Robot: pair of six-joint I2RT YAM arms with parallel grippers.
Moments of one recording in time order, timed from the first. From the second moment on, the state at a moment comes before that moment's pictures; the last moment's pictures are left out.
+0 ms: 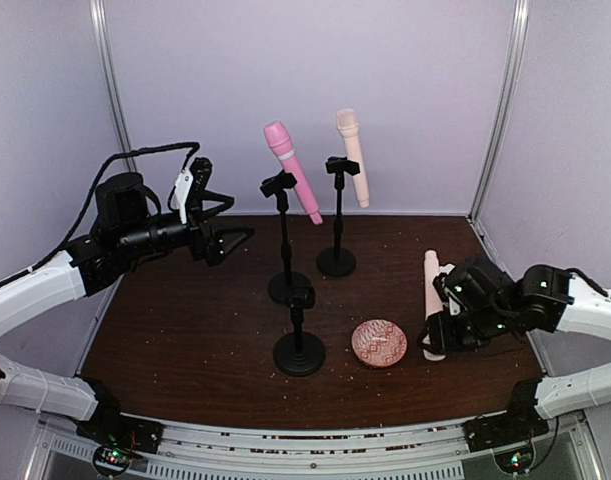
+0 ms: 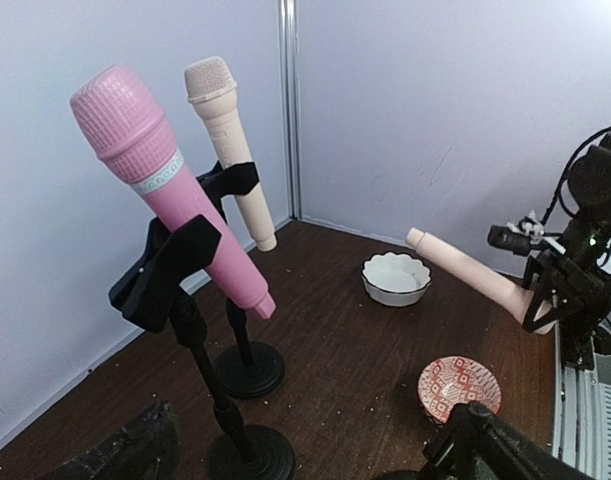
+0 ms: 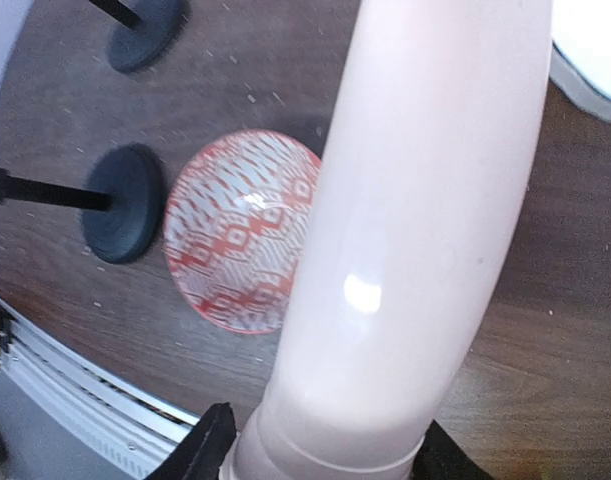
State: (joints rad) left arm -0.61 1.13 0.93 0.09 0.45 0.07; right arm 0.93 0.97 0.80 -0.90 0.12 0.82
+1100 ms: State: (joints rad) left arm -1.53 1.33 1.44 -0.64 -0.29 0.85; right arm 1.19 0.85 0.92 -0.71 -0.39 0.44
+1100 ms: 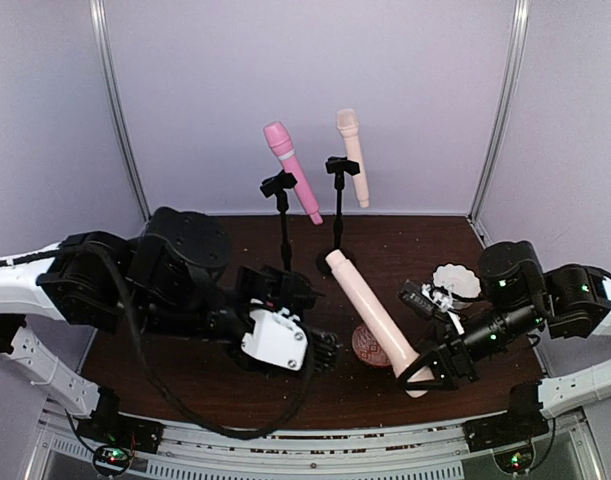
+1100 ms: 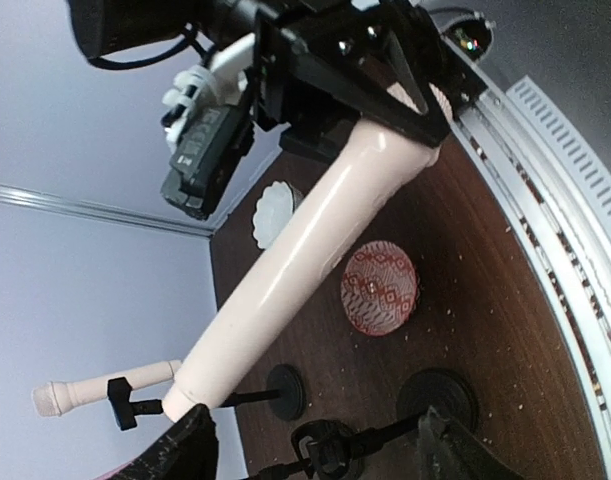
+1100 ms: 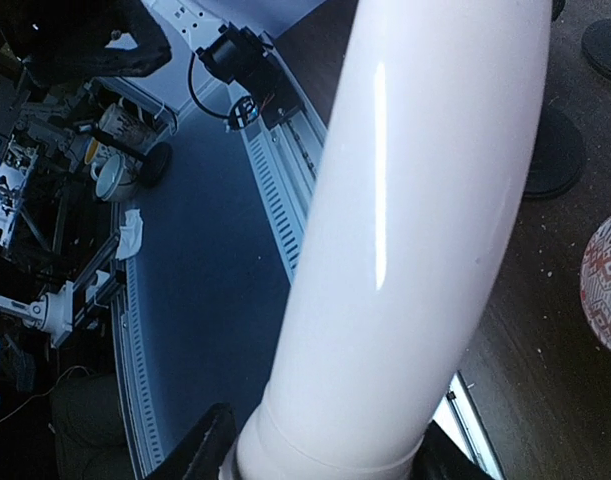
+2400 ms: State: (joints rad) left arm -1.55 1.49 1.25 -0.57 -0.49 0.67; right arm 1.36 0.82 1.02 -0.75 -0.11 0.32
